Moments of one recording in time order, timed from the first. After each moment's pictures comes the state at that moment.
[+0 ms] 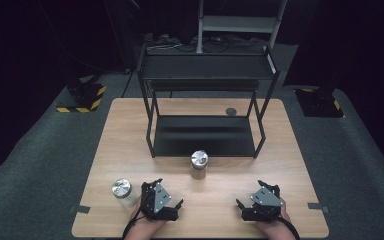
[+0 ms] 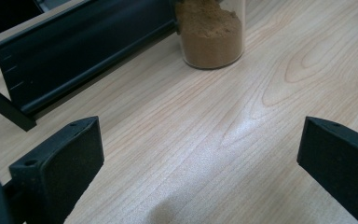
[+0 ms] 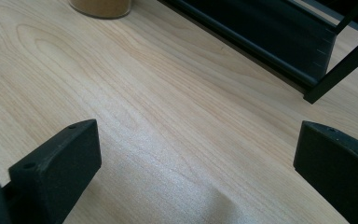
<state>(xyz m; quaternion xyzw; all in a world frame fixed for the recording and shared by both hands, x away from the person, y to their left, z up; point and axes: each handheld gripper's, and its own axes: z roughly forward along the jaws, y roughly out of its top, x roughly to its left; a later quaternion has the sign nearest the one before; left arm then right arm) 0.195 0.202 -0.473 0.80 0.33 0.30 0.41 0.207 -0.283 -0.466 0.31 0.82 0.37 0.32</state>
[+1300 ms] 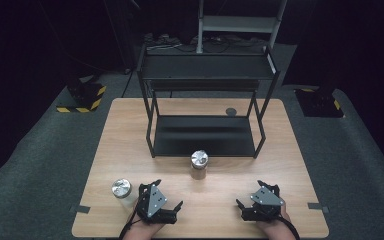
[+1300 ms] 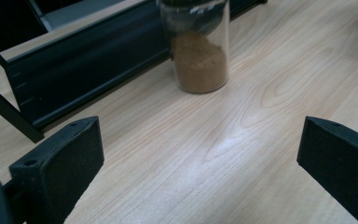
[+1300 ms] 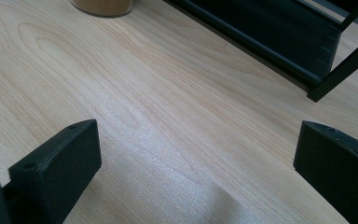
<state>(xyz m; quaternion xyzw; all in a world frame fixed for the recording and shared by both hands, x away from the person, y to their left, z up) 0.176 0.214 -0.458 0.78 0.32 0.29 0.45 0.209 -0.285 -0.465 0.32 0.82 0.37 0.31</state>
